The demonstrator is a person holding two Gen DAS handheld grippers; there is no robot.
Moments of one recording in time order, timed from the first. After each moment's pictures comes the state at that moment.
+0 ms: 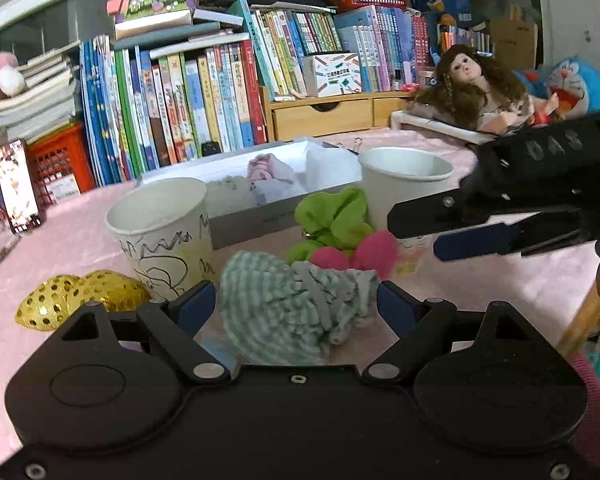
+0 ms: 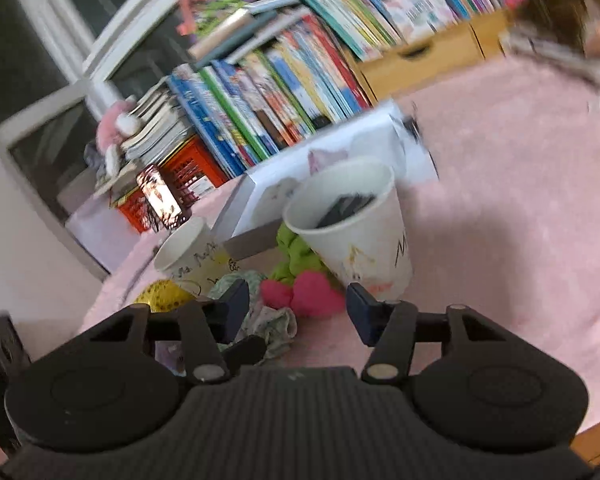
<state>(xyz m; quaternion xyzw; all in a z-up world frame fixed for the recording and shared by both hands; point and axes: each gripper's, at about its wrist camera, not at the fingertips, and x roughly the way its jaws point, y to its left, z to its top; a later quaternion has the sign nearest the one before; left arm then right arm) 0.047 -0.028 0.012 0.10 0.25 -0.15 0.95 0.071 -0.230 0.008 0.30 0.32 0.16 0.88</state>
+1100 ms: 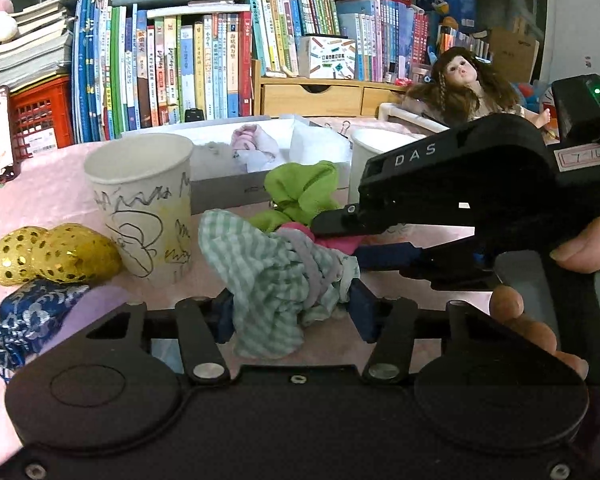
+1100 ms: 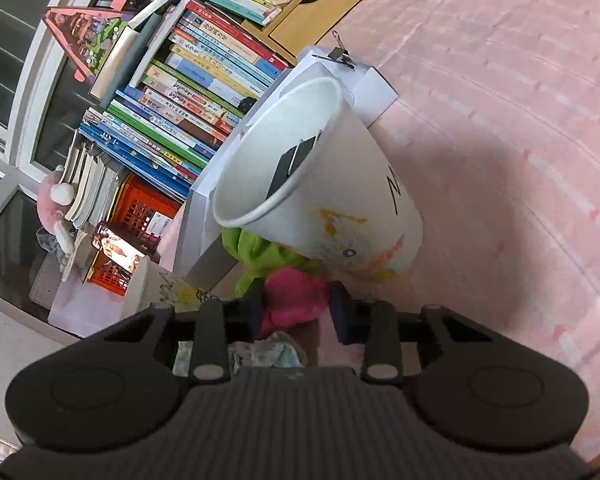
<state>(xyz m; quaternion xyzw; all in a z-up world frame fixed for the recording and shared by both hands) 0.053 -0.015 0.004 0.03 0.29 -0.18 0.94 0.107 -0.206 -0.036 0.42 0.35 0.08 0.83</state>
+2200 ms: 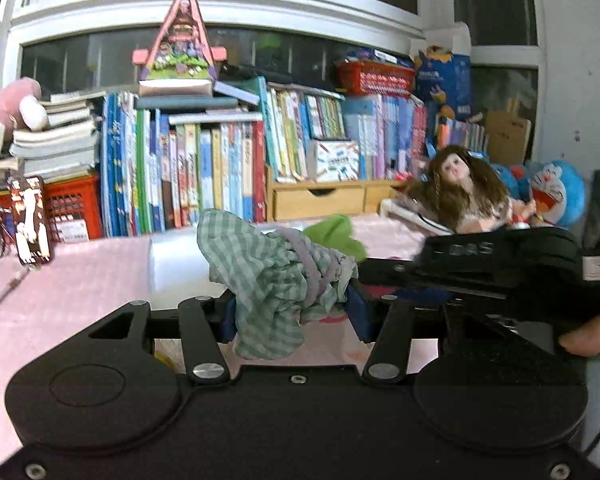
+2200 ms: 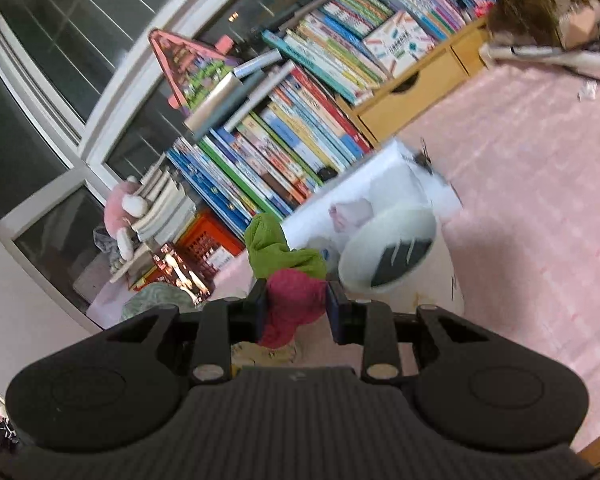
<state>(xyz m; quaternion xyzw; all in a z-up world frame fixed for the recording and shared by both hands) 0.024 0.003 0.112 0.01 0.18 -0.17 0.97 0.069 -0.216 0.043 0.35 0.23 0.13 0.90</state>
